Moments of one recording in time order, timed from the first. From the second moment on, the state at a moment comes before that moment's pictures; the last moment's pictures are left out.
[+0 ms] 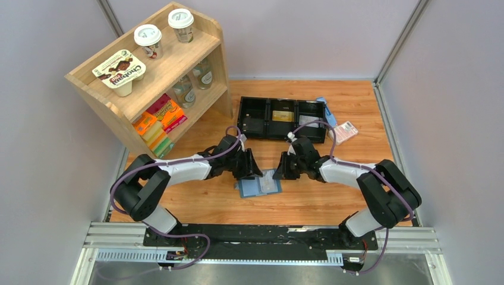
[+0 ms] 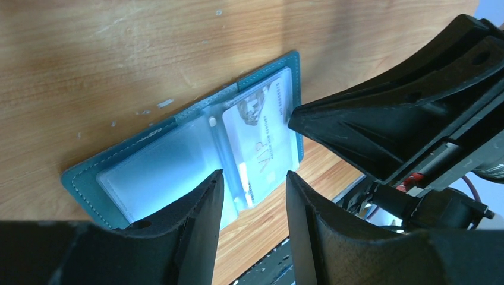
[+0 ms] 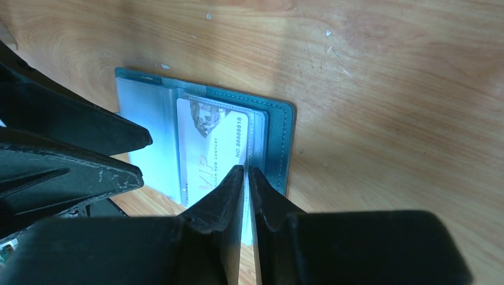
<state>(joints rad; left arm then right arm) -0.72 1.55 0.73 0.01 0.32 -0.92 0.59 1.51 0.62 0.02 -0.33 0.65</state>
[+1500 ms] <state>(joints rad) -0.71 1.59 0.57 0.34 0.36 -1.07 0.58 1.53 0.57 0.14 -0.38 0.70</state>
